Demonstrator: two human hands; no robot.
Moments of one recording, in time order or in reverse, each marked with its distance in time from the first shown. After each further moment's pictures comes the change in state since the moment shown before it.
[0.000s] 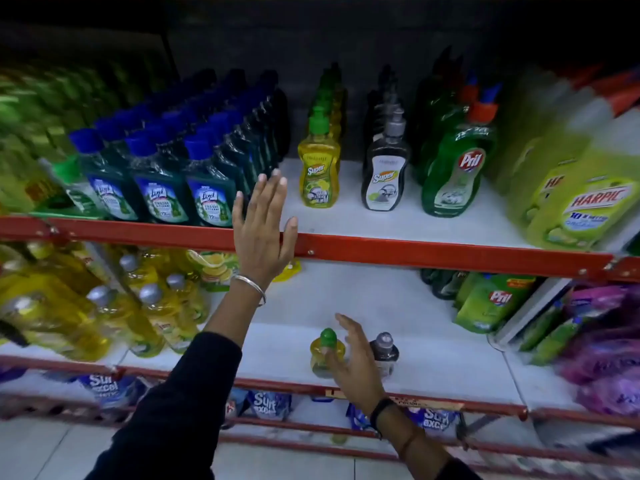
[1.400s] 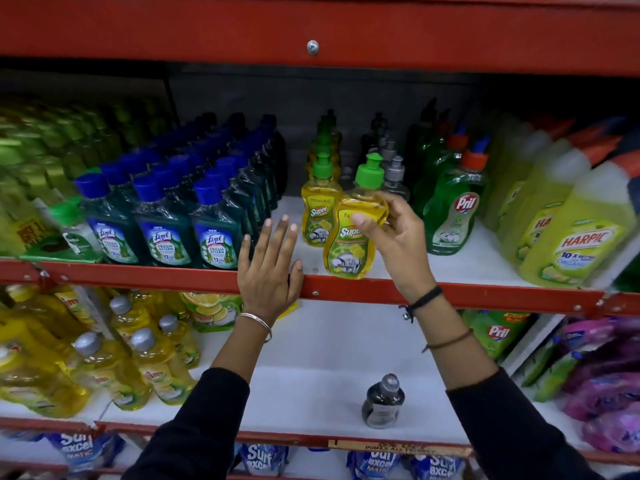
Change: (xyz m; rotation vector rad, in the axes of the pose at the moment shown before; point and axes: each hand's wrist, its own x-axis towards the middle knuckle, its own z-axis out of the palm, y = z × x) left_hand 0.000 -0.014 0.016 0.202 0.062 0.048; right_hand 0.128 -0.180 -0.121 0.391 0.289 -0.379
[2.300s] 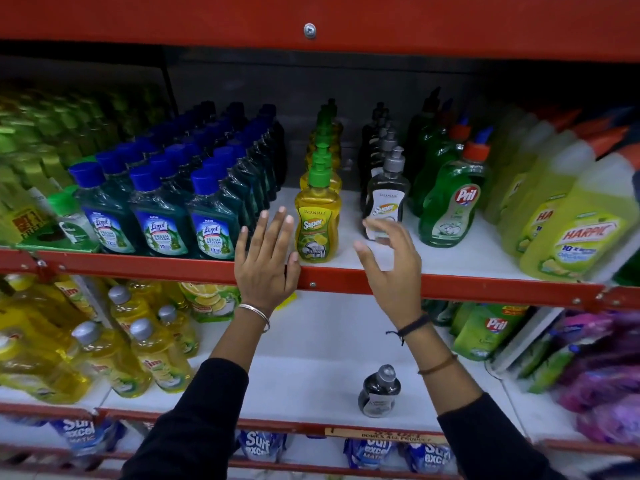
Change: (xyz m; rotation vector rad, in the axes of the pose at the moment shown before) left_hand -0.002 -0.001 0.005 -0.029 0.062 0.006; right_hand -0.040 0.035 -0.004 -0.398 0.095 -0.231
